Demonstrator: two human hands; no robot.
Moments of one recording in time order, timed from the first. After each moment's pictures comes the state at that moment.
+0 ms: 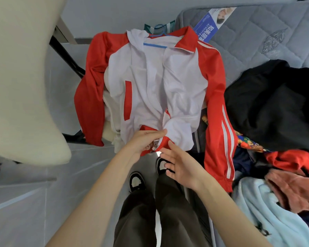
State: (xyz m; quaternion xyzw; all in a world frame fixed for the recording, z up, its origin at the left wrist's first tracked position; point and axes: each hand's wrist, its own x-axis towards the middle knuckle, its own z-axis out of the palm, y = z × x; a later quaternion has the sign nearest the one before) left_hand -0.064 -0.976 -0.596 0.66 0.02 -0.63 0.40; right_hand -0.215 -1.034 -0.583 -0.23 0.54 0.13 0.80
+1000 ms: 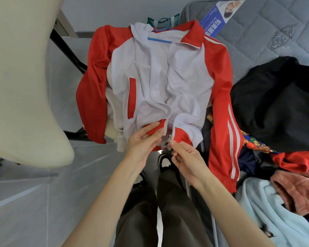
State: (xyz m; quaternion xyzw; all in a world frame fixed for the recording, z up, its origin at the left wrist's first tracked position) left_hand -0.078 -0.957 -0.591 0.55 0.14 -0.52 0.64; right_hand -0.207 -1.030 -0.585 -0.33 0.50 -0.05 0.80
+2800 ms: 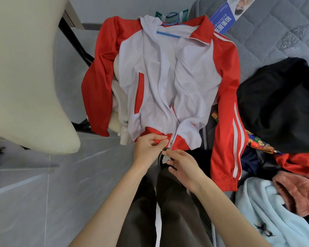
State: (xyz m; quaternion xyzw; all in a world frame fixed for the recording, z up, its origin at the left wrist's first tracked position) left_hand -0.100 -0.936 -0.623 0.75 -0.08 -0.45 0.48; right_hand -0.216 -1.007 -0.606 -0.27 0.56 0.04 0.78
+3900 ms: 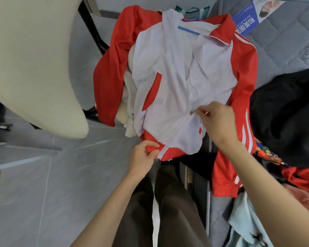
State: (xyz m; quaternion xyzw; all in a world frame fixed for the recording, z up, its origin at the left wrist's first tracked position) left_hand -0.118 -0.893 -0.641 0.80 -0.05 -0.41 0.44; right_hand -0.172 -1.117 -0.580 -0.91 0.33 -0.02 0.24
